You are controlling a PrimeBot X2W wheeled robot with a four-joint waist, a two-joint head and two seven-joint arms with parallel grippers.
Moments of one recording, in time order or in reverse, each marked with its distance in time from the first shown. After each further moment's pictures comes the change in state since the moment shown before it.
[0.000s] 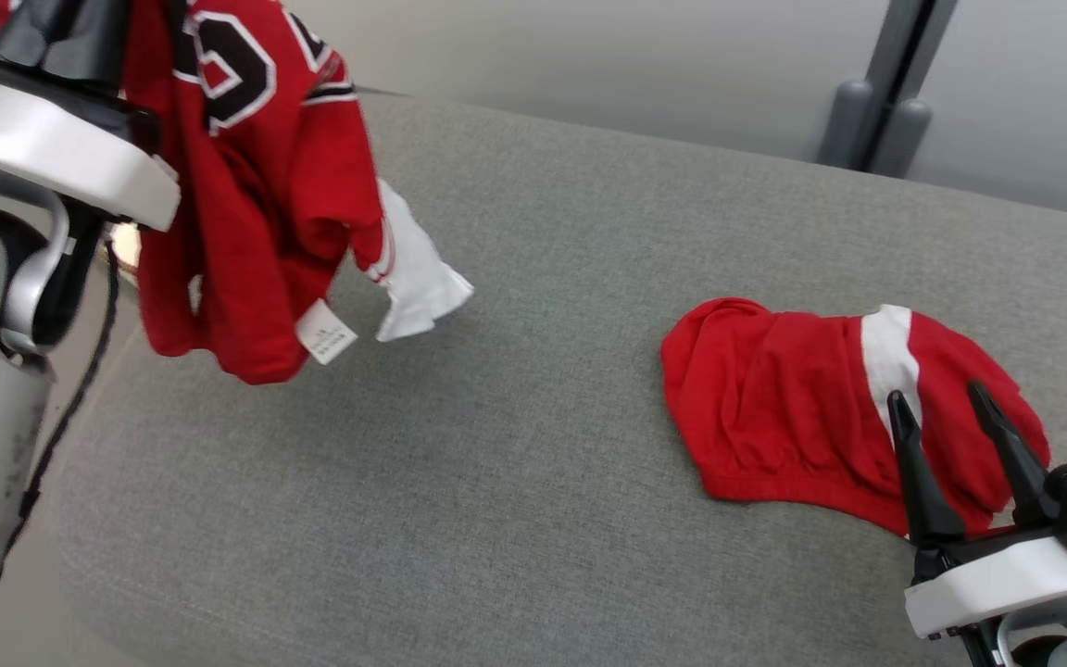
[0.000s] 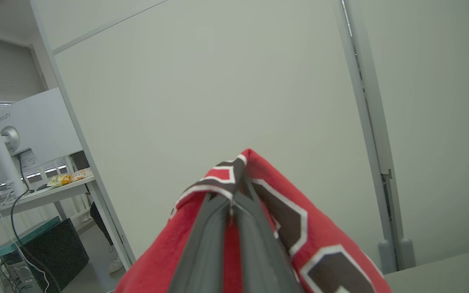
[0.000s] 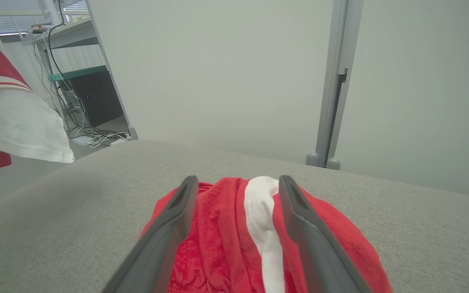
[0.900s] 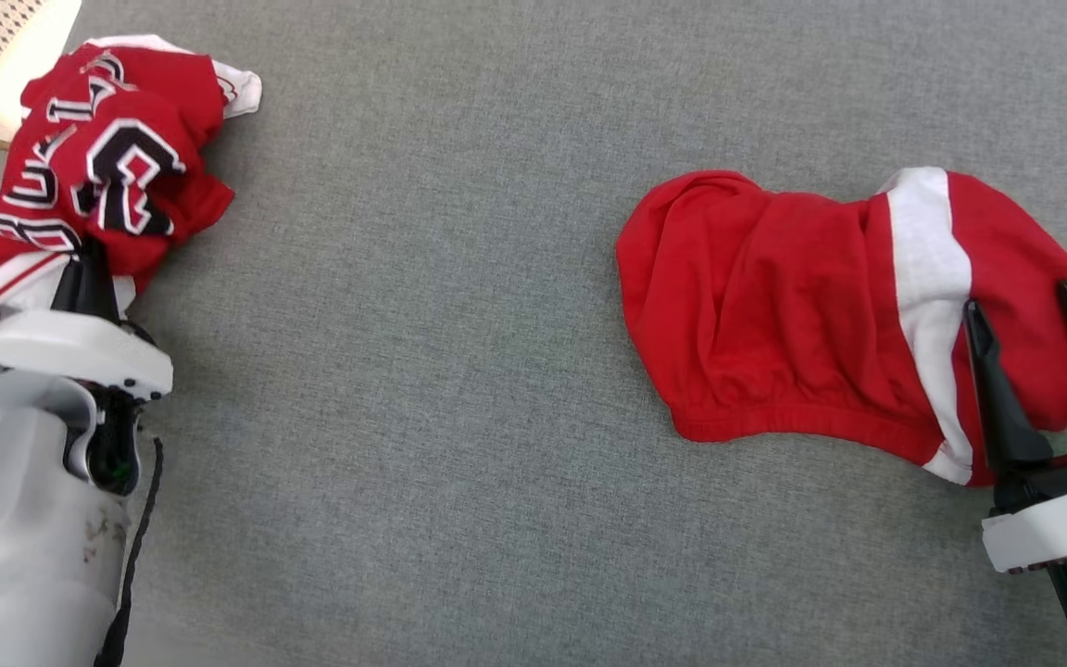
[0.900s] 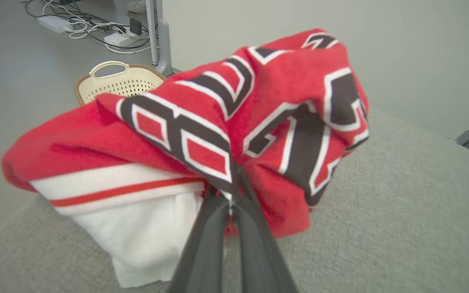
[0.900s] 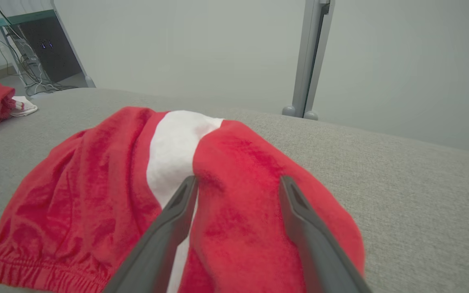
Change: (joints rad) left arm 0.060 -0.178 0.201 0.824 -0.249 -0.082 -0.240; right arm -0.067 -0.141 -0.034 -0.183 0.007 0.000 0.120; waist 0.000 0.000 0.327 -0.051
